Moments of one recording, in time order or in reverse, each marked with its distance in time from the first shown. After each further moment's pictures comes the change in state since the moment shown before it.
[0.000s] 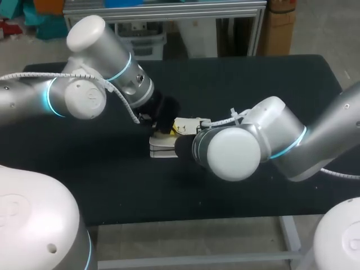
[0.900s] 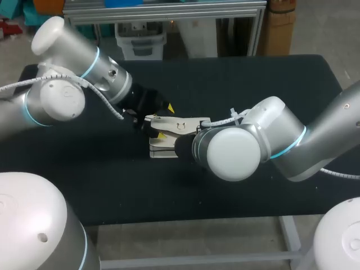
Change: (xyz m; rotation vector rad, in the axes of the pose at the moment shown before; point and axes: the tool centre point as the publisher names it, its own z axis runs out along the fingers) left arm -0.004 0.001 -0.042 0.182 -0.090 -0.004; right arm 0.000 0.000 0.000 0.000 -0.001 0.000
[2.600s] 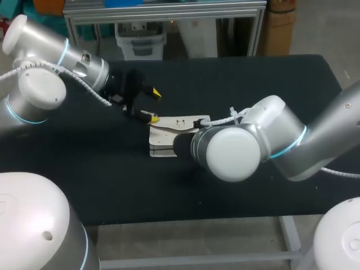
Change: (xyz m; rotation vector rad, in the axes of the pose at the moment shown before) left arm -0.027 0.012 -0.042 0.157 -0.059 -0.320; right arm -0.007 0.005 -0.009 -0.006 -0.016 0.001
